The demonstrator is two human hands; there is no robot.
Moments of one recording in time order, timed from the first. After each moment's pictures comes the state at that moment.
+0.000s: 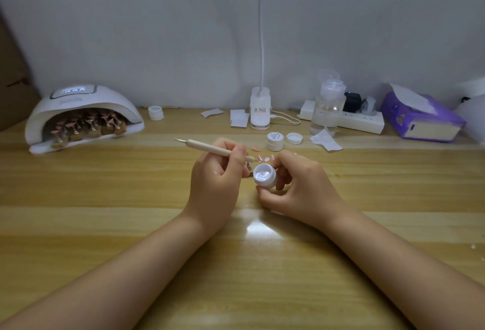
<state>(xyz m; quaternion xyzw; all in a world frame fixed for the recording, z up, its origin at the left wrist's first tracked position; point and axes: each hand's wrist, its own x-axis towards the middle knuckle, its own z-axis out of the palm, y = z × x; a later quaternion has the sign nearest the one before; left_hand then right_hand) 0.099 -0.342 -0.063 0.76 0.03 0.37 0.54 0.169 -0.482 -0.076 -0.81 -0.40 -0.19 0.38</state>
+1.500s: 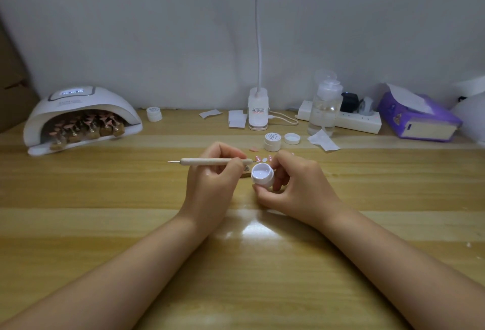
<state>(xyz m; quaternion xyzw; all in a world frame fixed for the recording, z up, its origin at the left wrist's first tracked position) 0.095 -0.342 -0.063 0.70 0.00 0.33 0.64 0.171 -0.482 -0.077 -0.81 -0.39 -0.17 0.40</state>
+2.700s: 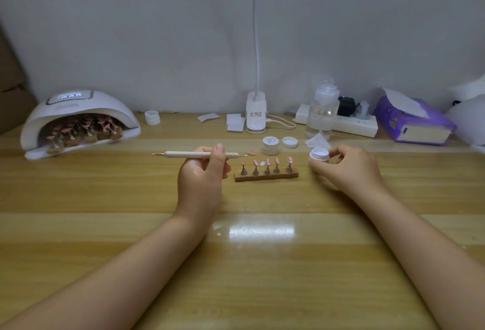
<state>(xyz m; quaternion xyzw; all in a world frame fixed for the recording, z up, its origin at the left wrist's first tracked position) 0.110 -0.330 -0.072 0.67 0.11 0.37 0.64 0.232 -0.540 -0.072 -0.92 -0.08 -0.14 0.35</state>
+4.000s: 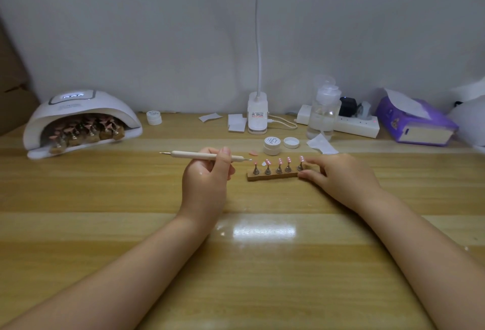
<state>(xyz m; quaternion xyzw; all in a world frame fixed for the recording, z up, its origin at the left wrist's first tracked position) 0.107 -0.331 -0.072 0.70 0.10 0.35 0.62 0.225 -0.534 -0.070 -0.94 -0.27 -0.15 0.13</state>
